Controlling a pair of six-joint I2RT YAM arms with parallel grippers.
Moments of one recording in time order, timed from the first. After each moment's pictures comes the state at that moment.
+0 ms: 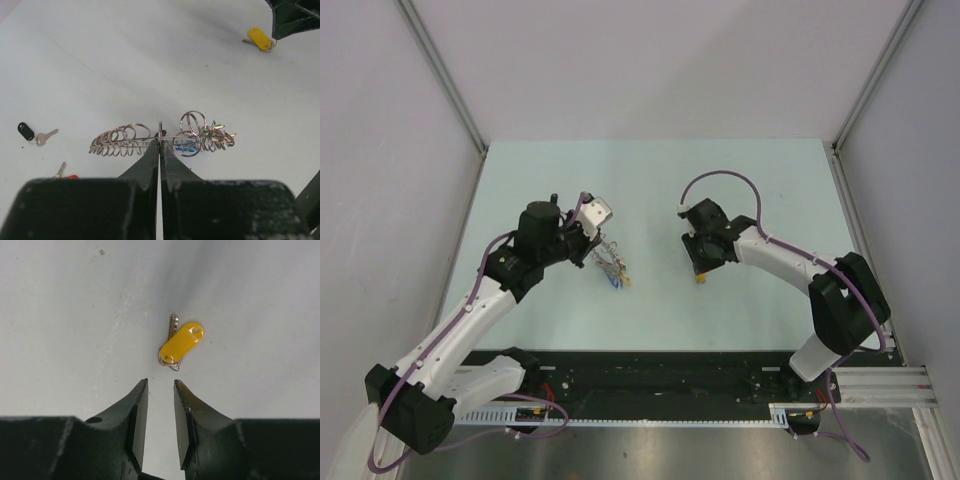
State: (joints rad) left arm -0.48 0.99 0.90 -0.43 0.24 0.33; right arm 0.65 1.63 1.14 -0.63 0.05 0.19
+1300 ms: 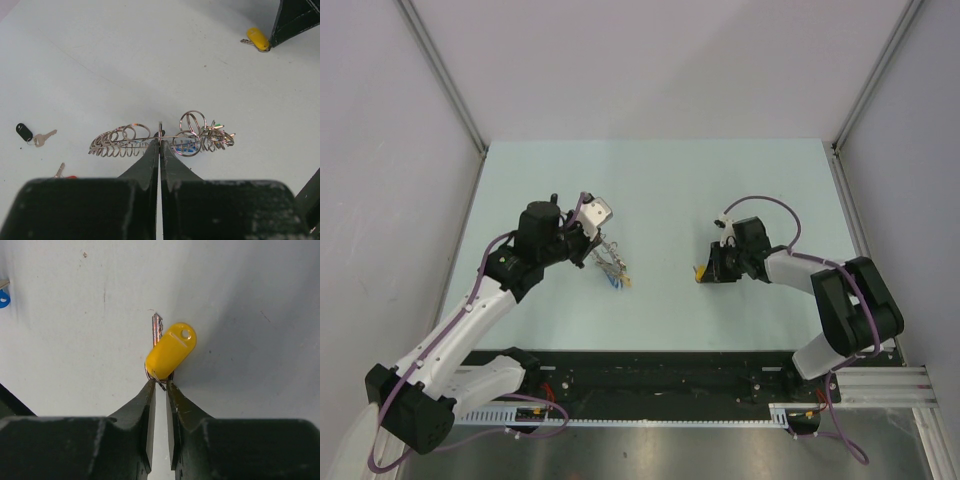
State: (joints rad) left arm -0.48 0.99 0.90 -0.43 0.25 0.33; right arm 0.36 1.56 0.69 -0.07 -0.41 0.32
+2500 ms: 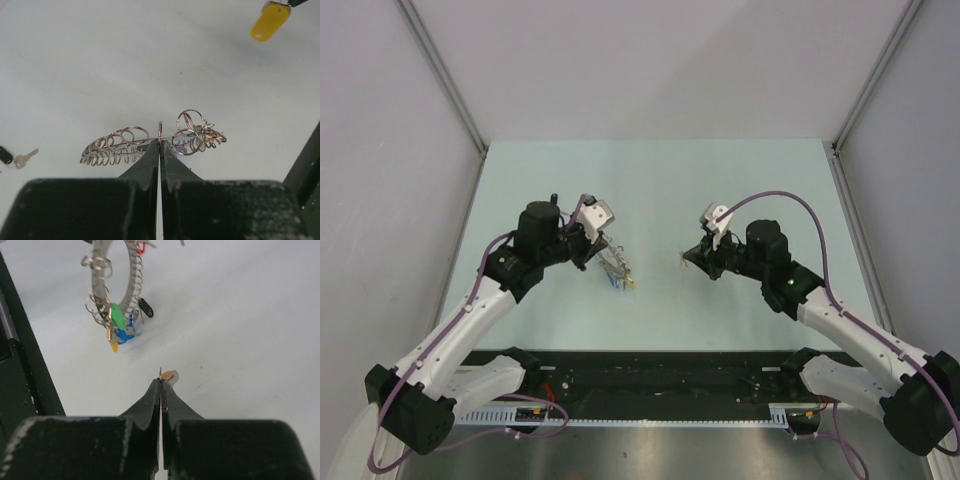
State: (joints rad) left arm -0.48 0.99 0.90 -0.43 0.33 0.33; right arm 0.60 1.00 0.69 -0.01 -0.40 -0.07
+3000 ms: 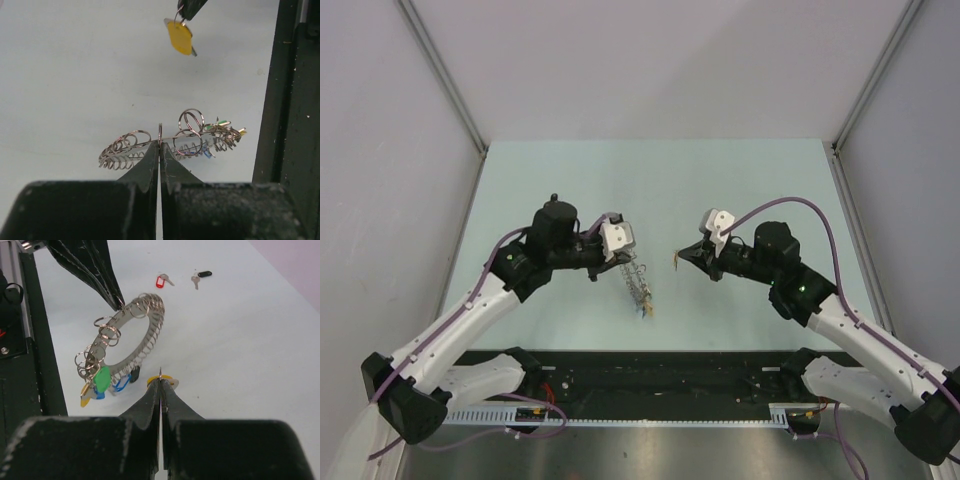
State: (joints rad) left arm -0.62 1.02 0.98 -0.51 0.53 0.49; right arm 0.68 0.91 0.76 -0.04 -0.44 -0.20
